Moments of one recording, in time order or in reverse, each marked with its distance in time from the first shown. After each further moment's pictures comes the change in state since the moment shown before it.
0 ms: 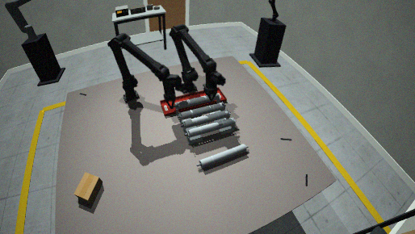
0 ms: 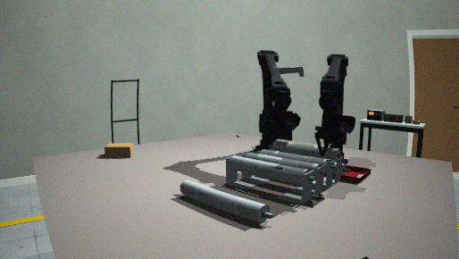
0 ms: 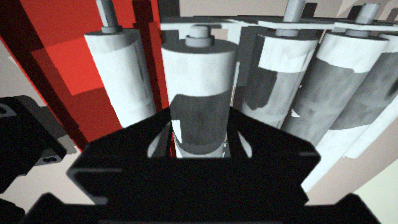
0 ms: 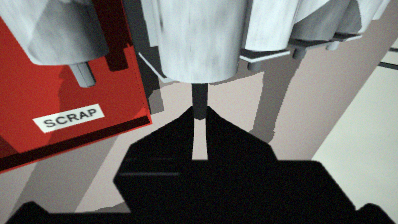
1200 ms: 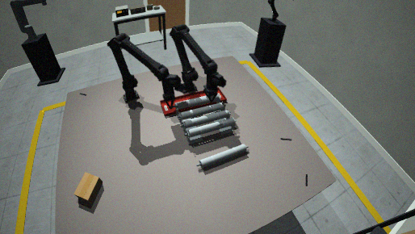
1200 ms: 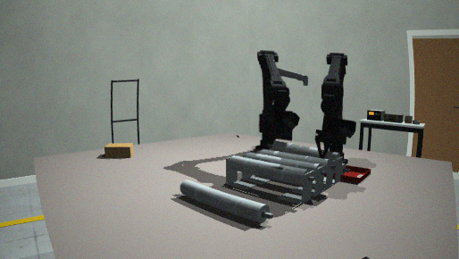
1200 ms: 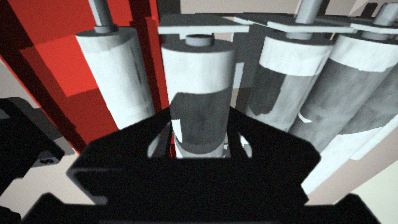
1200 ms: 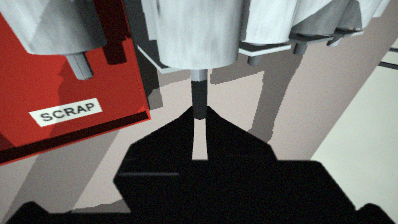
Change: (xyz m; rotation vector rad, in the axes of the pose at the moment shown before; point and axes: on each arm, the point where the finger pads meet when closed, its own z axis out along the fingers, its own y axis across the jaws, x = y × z) left arm 0.000 0.001 0.011 -0.009 0.037 -0.006; right arm 0.005 -0.001 -0.002 -0.002 0.003 -0.006
